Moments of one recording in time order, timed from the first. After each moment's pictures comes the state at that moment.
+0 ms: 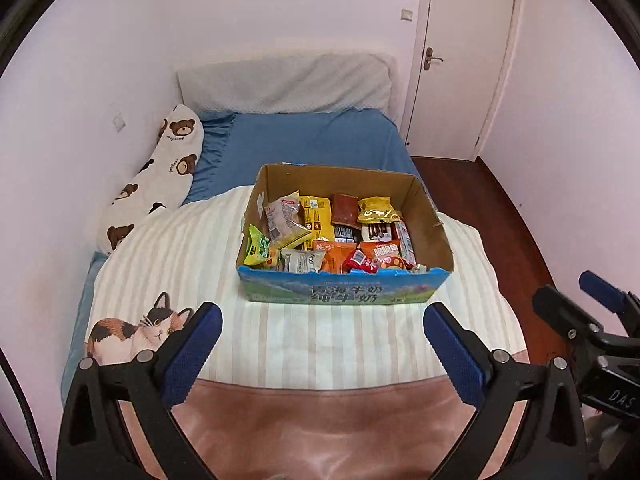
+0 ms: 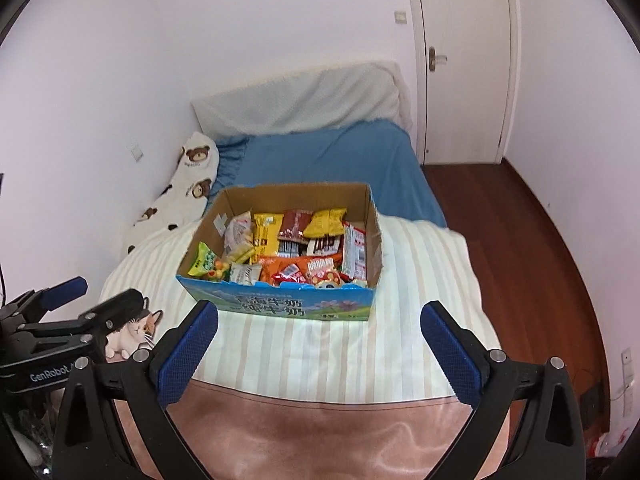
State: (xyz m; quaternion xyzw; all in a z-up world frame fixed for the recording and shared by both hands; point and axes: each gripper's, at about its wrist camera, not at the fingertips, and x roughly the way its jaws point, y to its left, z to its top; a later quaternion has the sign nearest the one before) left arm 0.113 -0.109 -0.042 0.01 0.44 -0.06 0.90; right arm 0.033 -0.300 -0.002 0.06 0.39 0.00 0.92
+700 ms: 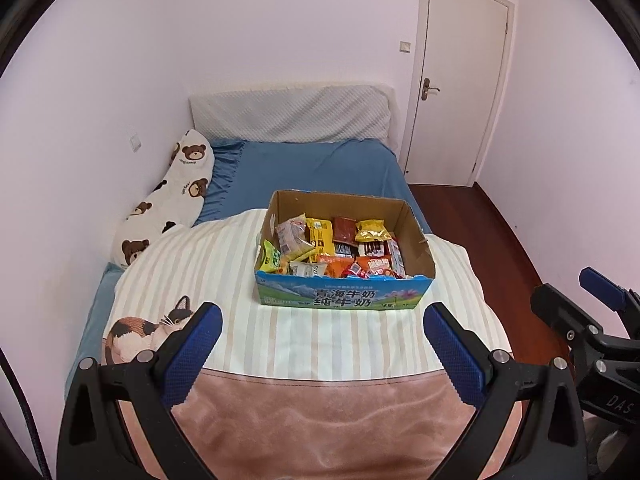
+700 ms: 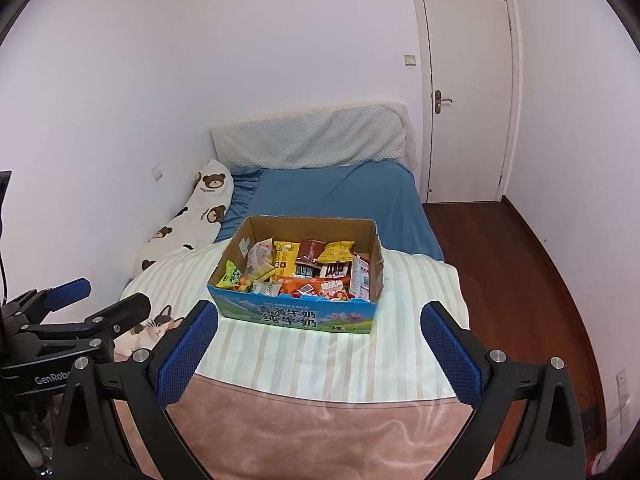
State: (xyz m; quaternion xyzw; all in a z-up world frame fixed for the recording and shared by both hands) left arm 0.047 -0.100 0.003 0.01 0.39 -0.05 0.92; right arm -0.043 -0.284 0.055 0.04 0.33 0.02 0.94
